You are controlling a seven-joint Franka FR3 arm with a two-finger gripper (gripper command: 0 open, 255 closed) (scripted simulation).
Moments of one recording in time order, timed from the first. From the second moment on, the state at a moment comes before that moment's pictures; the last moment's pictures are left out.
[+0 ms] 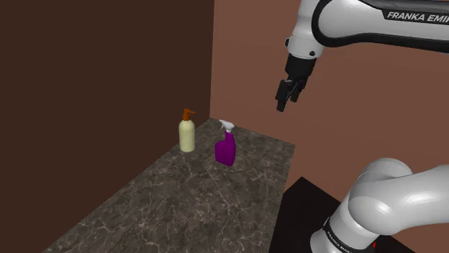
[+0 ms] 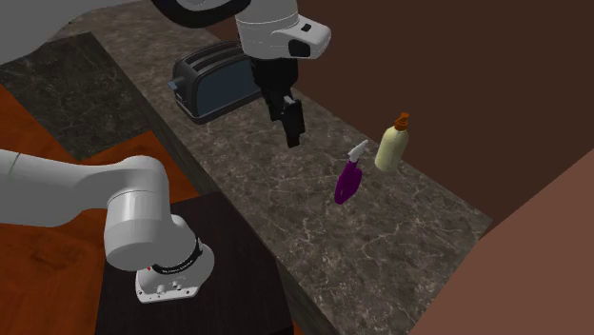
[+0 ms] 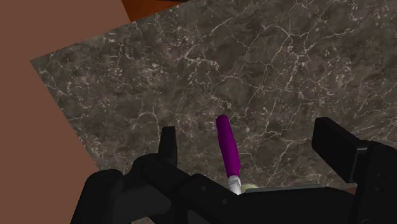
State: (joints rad) arm 0.01 -0.79 0.05 -2.33 -0.04 1.60 -0.06
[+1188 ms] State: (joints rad) arm 0.05 -0.29 0.04 -2.27 -0.01 2.10 -0.13
